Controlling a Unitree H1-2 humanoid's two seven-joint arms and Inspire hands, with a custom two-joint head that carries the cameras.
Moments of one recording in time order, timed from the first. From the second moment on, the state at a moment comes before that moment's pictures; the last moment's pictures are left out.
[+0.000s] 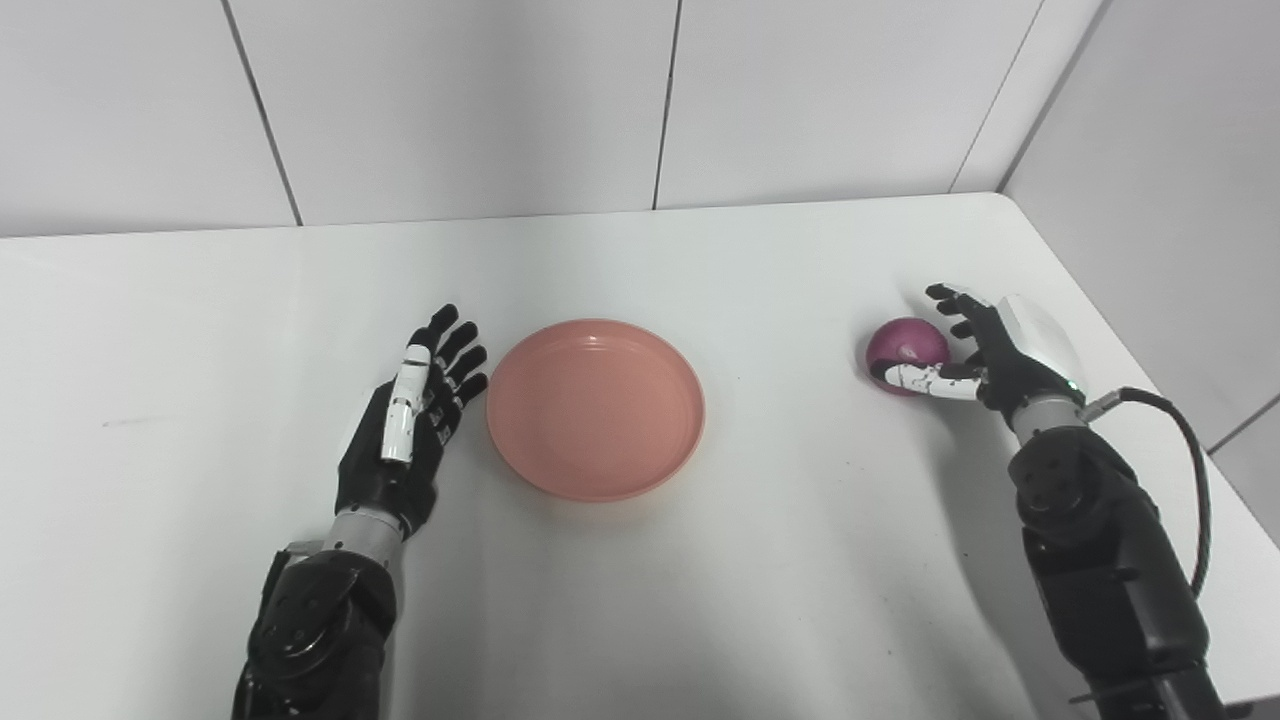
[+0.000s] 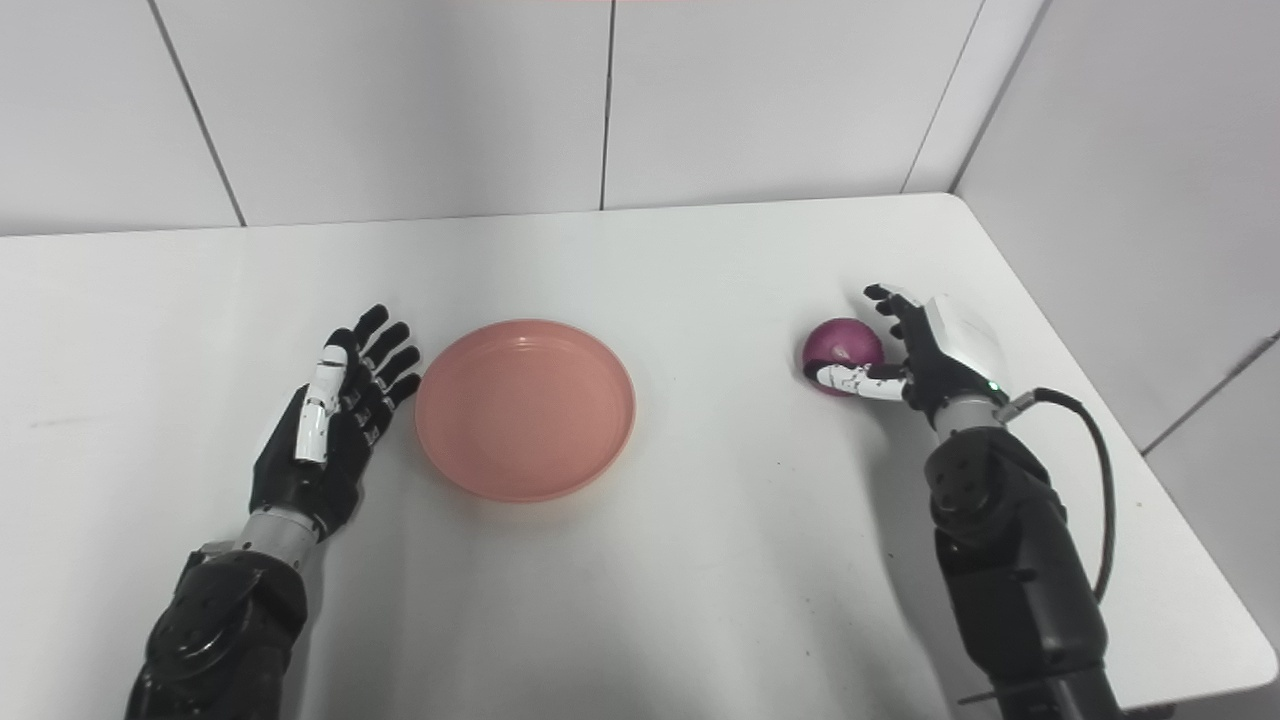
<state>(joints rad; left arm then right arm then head) -0.20 -0.08 -0.04 -0.02 -0.17 0.29 -0.12 -0.23 -0.48 -0.10 -0.09 -0.72 0.47 0.28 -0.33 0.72</state>
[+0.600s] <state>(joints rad) -0.20 -0.08 -0.04 -0.02 -0.17 0.29 -0.12 -0.24 -0.49 -0.10 -0.12 -0.77 0.47 0.39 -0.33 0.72</state>
